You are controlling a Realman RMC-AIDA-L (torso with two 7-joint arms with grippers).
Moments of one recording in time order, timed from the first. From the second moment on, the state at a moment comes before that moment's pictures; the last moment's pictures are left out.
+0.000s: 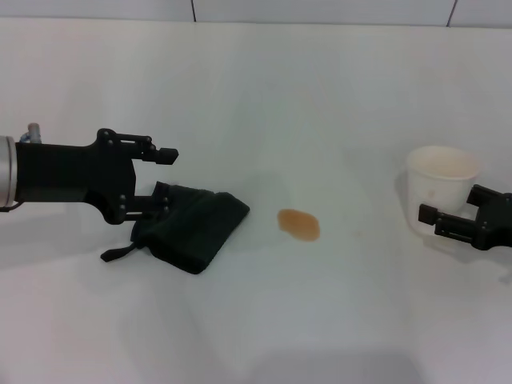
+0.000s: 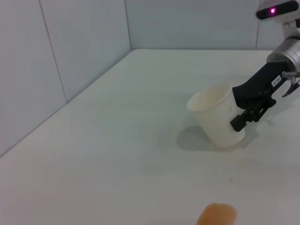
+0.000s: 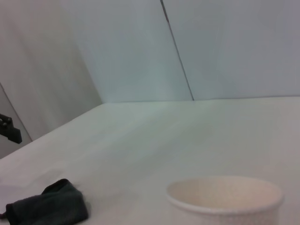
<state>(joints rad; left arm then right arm) -0.49 -2.06 0.87 0.97 2.08 1.61 -1.33 0.26 2.01 -0.99 -0.52 -1.51 -1.28 1.26</state>
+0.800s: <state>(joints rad) -0.49 -2.06 0.87 0.97 2.08 1.61 -1.33 0.25 2.01 -0.99 -0.48 -1.52 -1.32 1.24</state>
